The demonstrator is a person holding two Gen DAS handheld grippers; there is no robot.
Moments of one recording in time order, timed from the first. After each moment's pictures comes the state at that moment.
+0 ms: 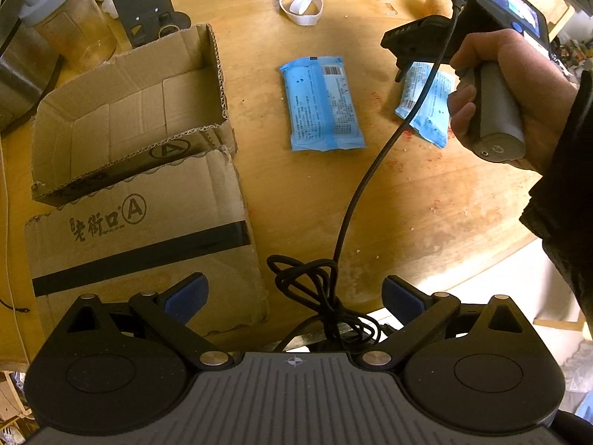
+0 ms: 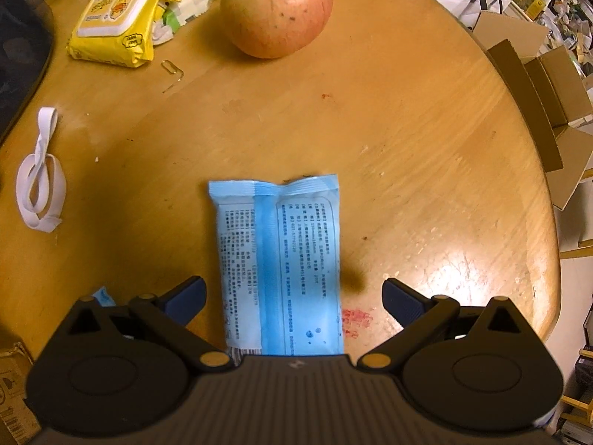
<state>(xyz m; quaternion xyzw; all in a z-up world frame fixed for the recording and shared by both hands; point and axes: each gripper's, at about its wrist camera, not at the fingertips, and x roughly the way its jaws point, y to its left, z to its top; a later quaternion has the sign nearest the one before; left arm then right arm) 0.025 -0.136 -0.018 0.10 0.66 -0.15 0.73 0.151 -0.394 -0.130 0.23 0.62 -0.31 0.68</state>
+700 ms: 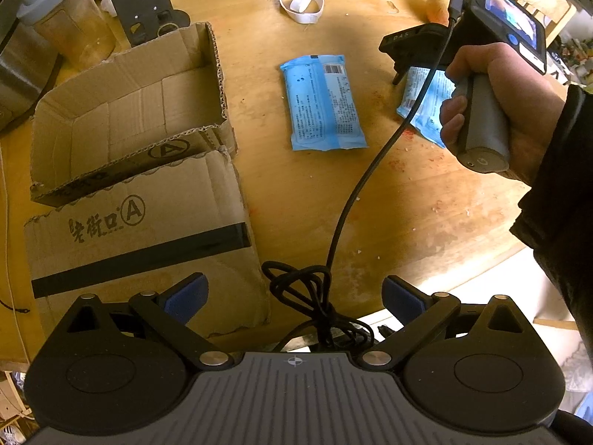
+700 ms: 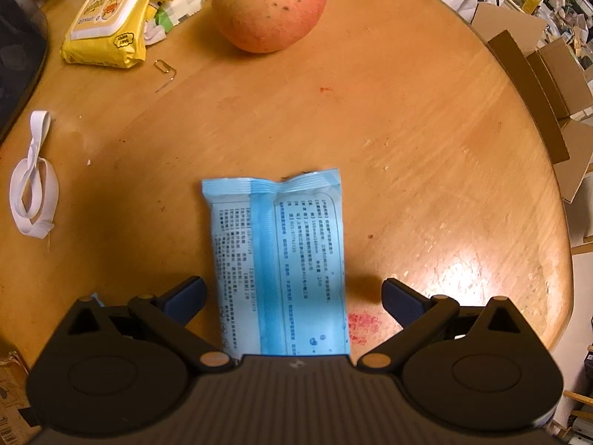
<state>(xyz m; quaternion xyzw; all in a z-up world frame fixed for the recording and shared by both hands) 0.027 -0.137 -0.019 0.10 0.67 -0.15 0.72 0.132 -0.397 -0.141 0.25 0.60 -0.32 0.69</state>
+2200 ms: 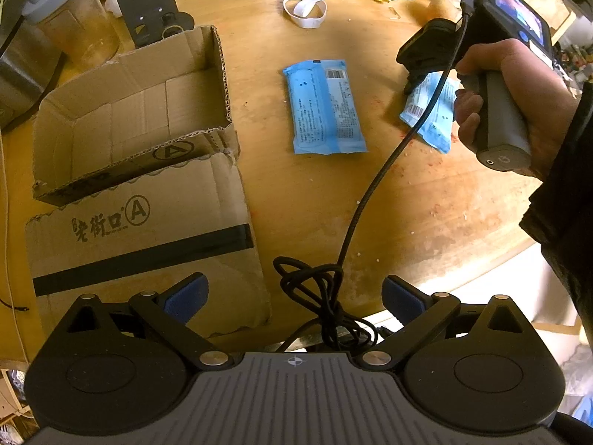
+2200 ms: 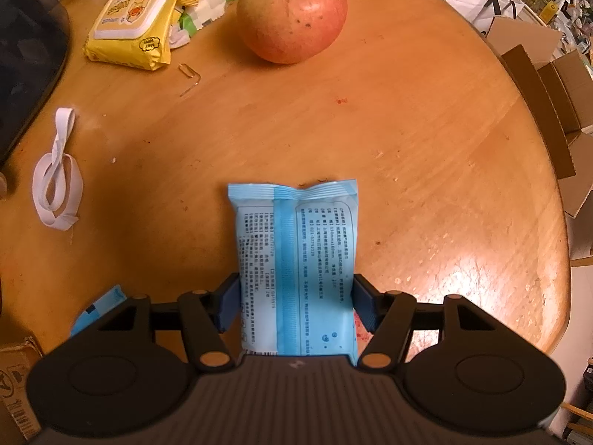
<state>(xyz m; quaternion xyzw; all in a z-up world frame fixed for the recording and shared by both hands) 0.028 -0.133 -0.014 0.09 0.66 -0.15 0.73 0.105 -0.404 -0.128 0.25 0.61 -0.29 0.69</state>
